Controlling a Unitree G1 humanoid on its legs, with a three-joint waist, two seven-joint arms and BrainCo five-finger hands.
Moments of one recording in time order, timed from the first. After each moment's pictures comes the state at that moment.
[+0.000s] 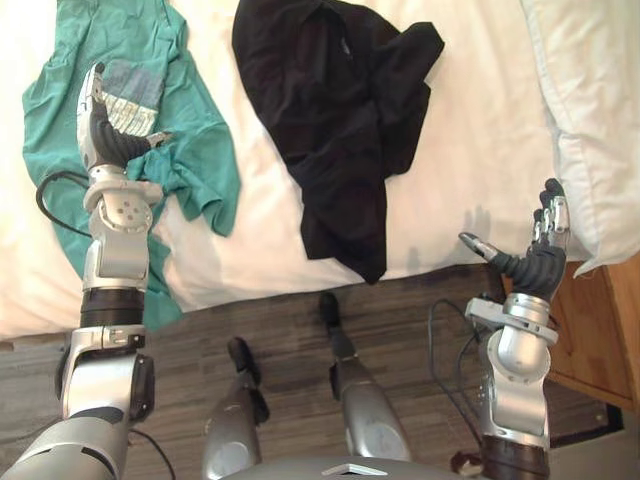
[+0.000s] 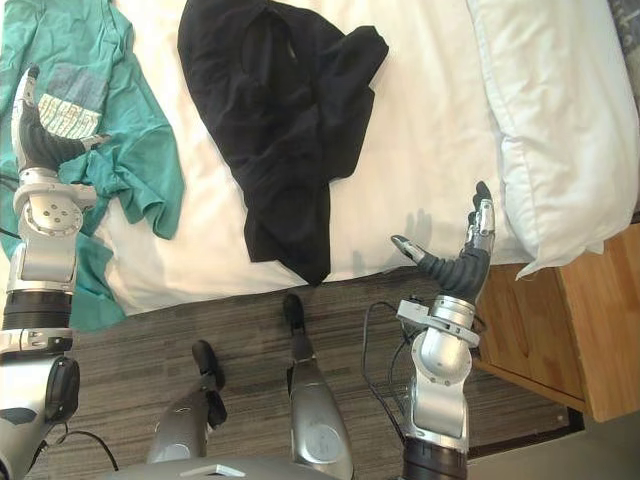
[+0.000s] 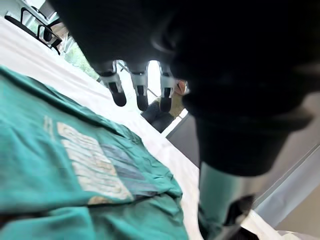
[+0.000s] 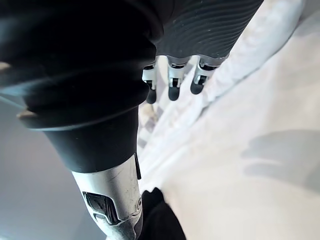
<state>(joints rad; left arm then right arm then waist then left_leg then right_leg) -0.66 0.41 0.19 0.30 0.46 0.08 0.27 0.07 -0.10 -0.30 -0.36 -0.12 -0.18 -0.26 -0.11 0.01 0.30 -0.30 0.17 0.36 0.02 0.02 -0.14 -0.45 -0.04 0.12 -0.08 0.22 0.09</state>
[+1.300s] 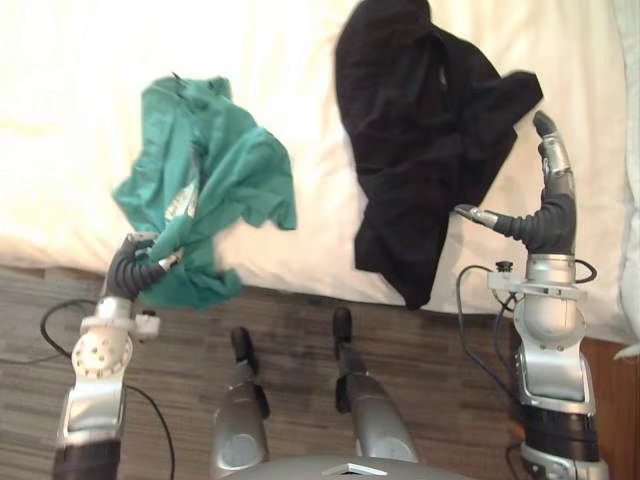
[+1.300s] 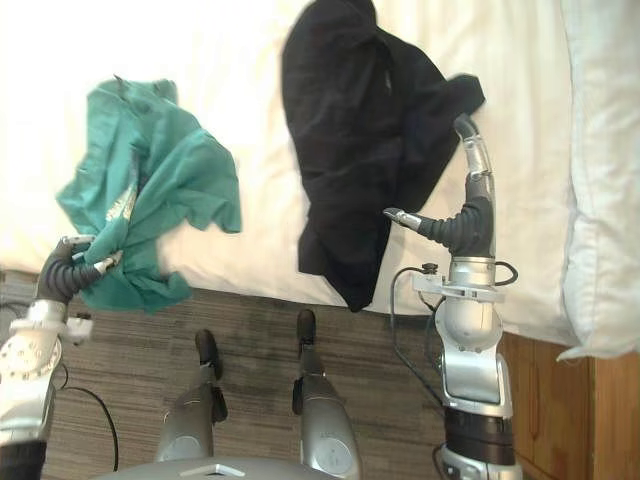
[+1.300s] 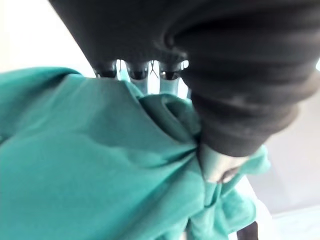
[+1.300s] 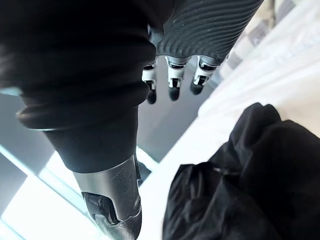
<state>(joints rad) 0.17 0.29 0.24 -0.23 -0.04 -0.13 -0.08 -0.12 -0.46 -0.27 -0.21 -0.29 -0.21 -0.18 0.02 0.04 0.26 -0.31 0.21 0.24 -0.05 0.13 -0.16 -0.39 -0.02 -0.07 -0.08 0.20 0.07</state>
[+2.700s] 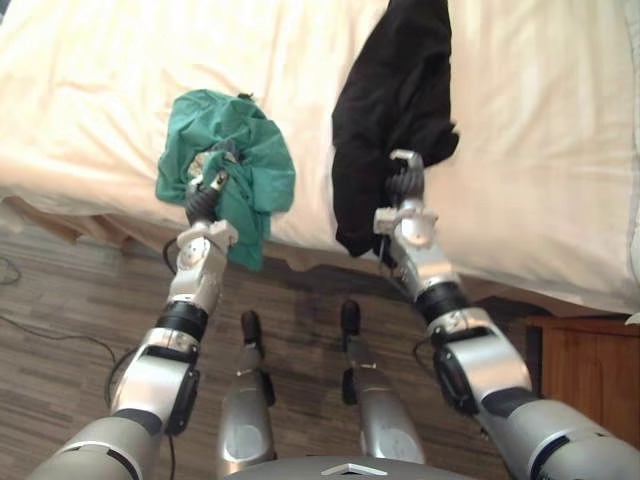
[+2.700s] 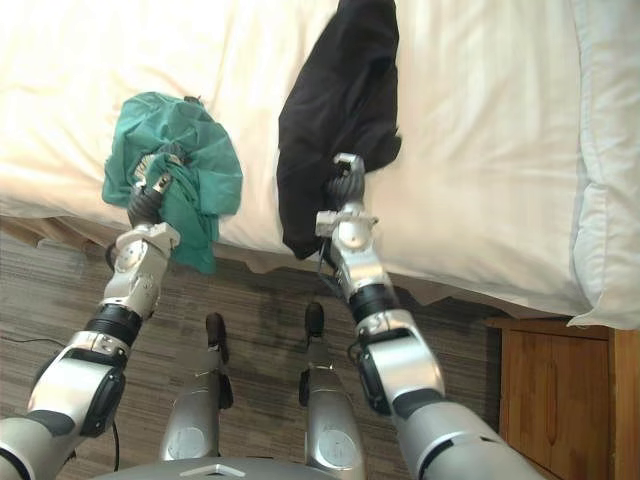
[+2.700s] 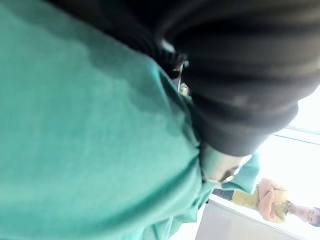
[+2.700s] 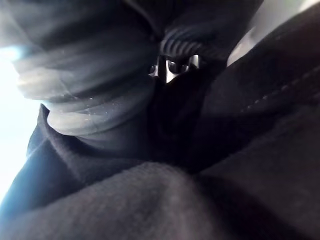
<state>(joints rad) -0.60 0.16 -0.08 0.71 -0.68 -0.26 0.17 -0.68 -0.14 0.08 0.69 0.25 -0.22 -0.26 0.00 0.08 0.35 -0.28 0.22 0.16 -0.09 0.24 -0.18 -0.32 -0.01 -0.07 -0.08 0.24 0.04</state>
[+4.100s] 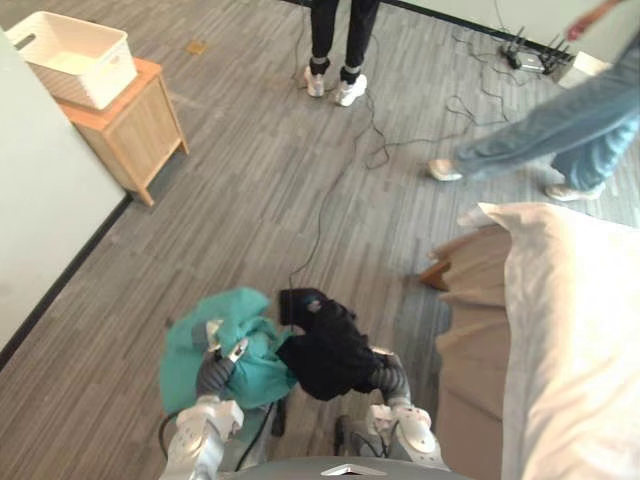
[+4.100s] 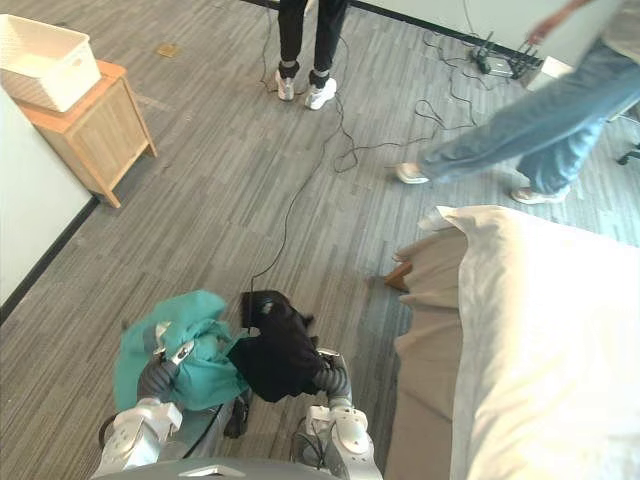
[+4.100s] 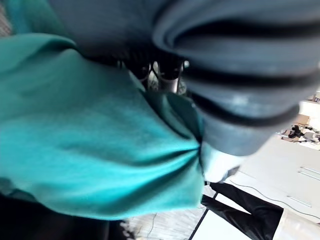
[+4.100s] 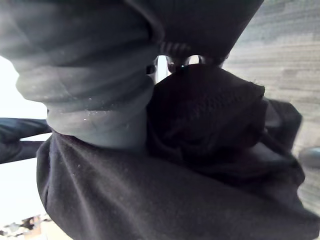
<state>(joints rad) 0.40 0.07 -0.19 0.13 -0.45 -0.14 0.06 0.33 0.03 0.12 0.20 0.15 -0.13 -0.08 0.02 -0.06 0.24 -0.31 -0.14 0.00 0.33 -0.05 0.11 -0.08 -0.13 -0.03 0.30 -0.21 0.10</state>
